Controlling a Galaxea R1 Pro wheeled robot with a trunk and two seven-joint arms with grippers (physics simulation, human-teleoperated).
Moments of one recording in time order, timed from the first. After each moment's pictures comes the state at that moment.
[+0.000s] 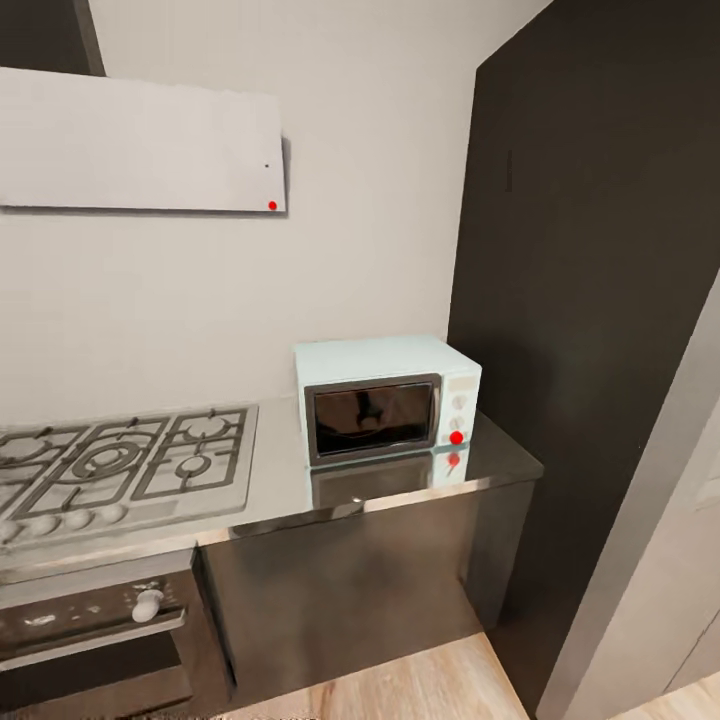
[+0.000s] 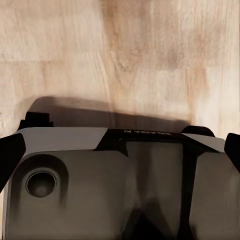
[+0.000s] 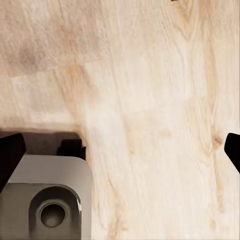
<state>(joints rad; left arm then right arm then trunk) -0.23 0.09 -0.60 0.00 0.83 0.05 -0.40 -0.35 -0.11 -0.29 0.03 0.38 0.05 -0.04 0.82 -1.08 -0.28</state>
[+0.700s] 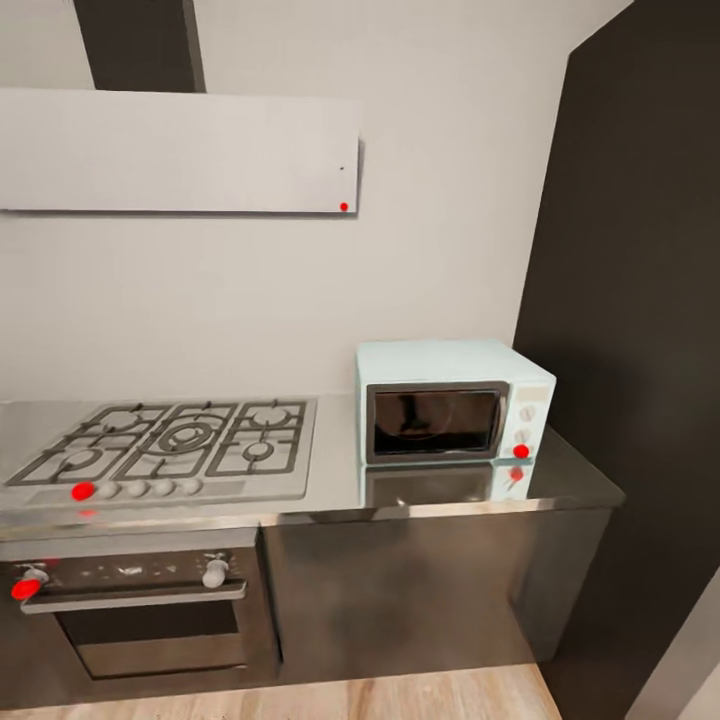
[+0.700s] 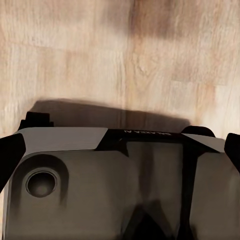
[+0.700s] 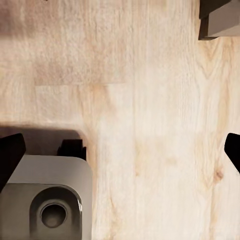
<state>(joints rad) -0.23 0.09 -0.60 0.00 0.83 0.05 -0.40 -0.35 -0.11 -0.29 0.03 0.38 0.05 -0.04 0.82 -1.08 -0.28</state>
